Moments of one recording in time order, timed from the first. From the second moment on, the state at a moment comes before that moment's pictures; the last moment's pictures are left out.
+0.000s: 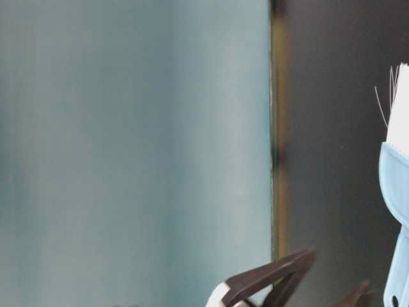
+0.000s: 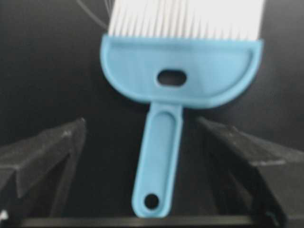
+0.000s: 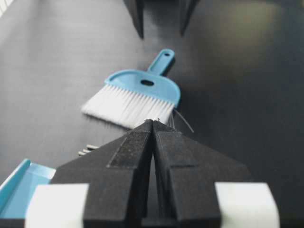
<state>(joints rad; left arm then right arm) 0.05 -0.06 0.97 0.05 -0.27 0.32 0.07 -1.46 1.40 0.00 0.21 -0.01</state>
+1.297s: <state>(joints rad) -0.06 0.14 0.87 0.05 -0.24 0.11 0.07 -1.46 1.42 0.00 0.25 -0.01</state>
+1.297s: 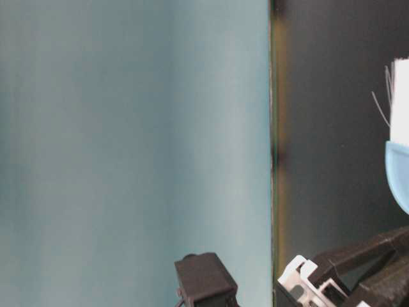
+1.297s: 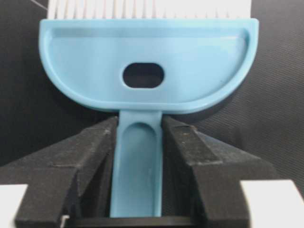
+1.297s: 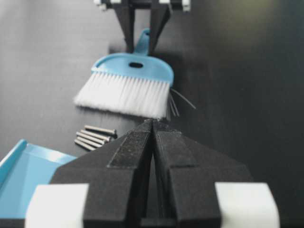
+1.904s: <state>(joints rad) -0.07 -0.14 0.65 0.05 0.35 0.15 0.07 -1.46 1.44 0.00 0.24 -0.01</state>
